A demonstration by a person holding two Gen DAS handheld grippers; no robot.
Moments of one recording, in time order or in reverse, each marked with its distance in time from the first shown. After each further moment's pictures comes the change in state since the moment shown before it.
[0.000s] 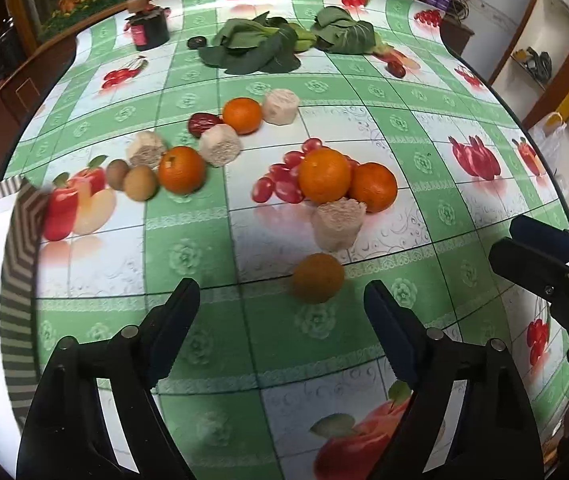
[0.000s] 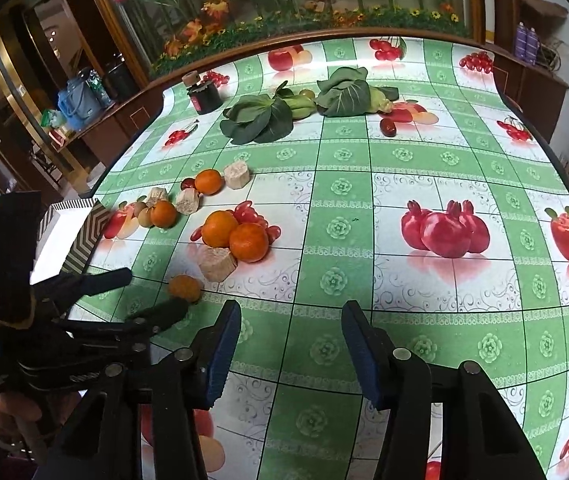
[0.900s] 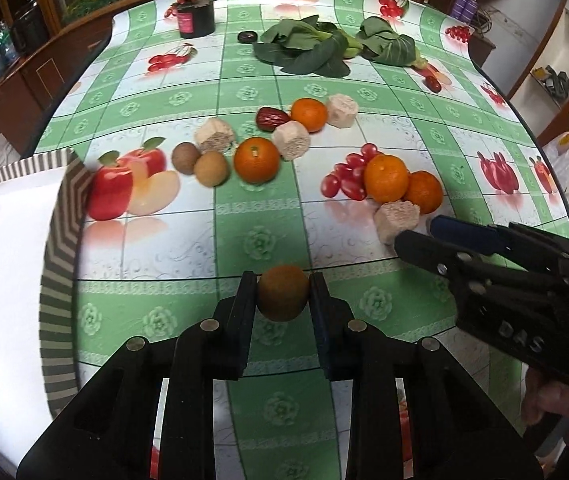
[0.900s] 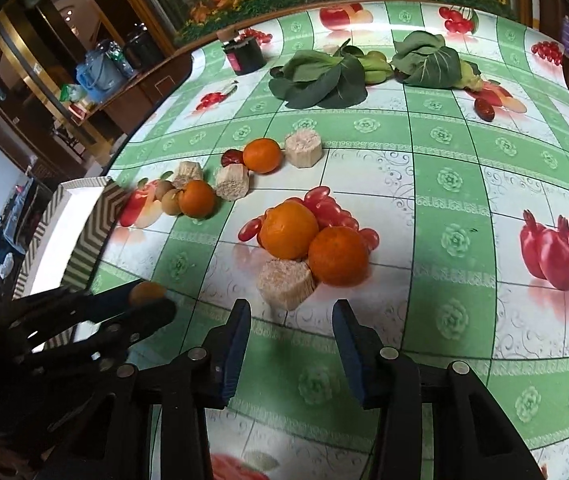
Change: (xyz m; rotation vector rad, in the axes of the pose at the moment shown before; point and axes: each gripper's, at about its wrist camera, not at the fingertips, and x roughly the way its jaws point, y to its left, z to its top) left arm -0.019 0.045 -0.007 -0.076 0.015 0.031; right arm 0.077 0.047 0.023 -0.043 0.115 0.082
